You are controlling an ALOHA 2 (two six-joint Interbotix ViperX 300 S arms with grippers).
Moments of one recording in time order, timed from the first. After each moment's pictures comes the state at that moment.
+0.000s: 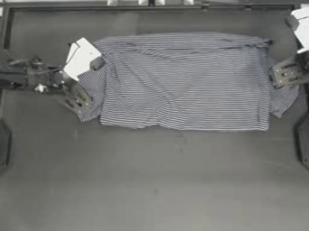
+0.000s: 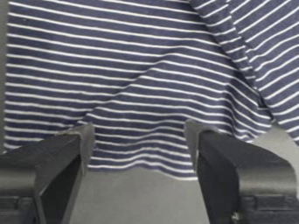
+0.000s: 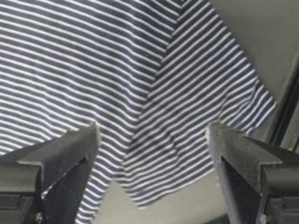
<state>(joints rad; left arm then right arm) 0.45 -0.04 0.80 0.23 0.54 -0.60 -0.71 -0.55 1.02 -0.21 0.80 0.73</state>
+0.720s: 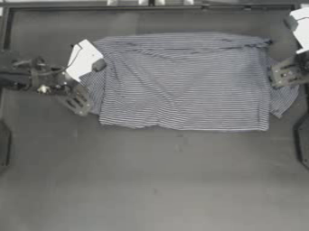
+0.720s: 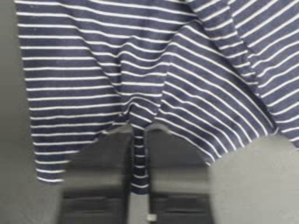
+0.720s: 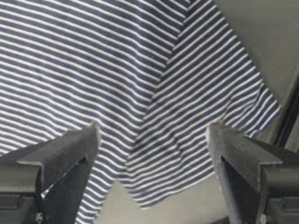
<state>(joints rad) 0.43 -0.01 0.79 0.27 0.54 -0.60 -0.70 -0.55 1.02 -0.21 0.80 0.72</state>
